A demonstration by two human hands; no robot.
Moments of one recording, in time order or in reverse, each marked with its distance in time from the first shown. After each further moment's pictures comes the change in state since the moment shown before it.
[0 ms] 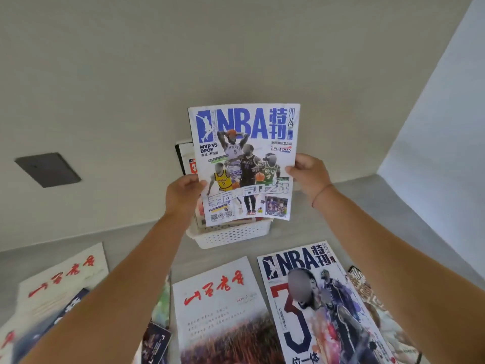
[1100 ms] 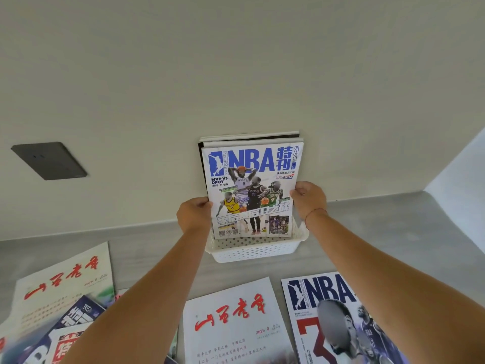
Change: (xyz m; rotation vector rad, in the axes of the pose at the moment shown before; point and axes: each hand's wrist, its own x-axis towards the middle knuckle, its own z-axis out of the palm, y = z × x) left_hand 0.068 -0.081 0.009 0.178 0.227 -0.161; right_hand 0.066 0.085 0.089 -0.305 0.124 0.197
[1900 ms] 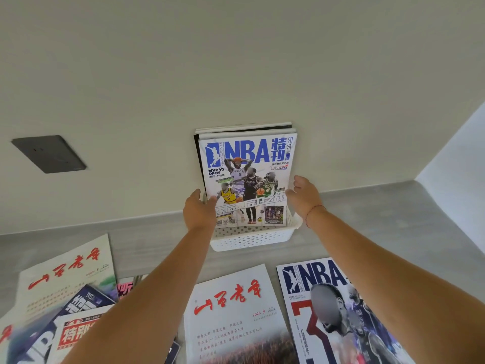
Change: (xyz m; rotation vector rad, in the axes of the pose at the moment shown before) left_hand -0.027 0.001 0.004 0.120 -0.064 0.043; right_hand -0.013 0.011 -0.009 -0.017 -0.179 0.002
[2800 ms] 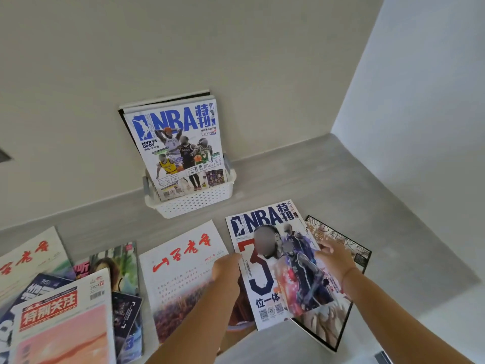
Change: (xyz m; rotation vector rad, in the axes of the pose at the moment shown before) left_hand -0.235 -0.077 0.081 -0.301 -0.459 -0.743; right_hand -0.235 0.196 -0.126 -0.059 0.089 0.478
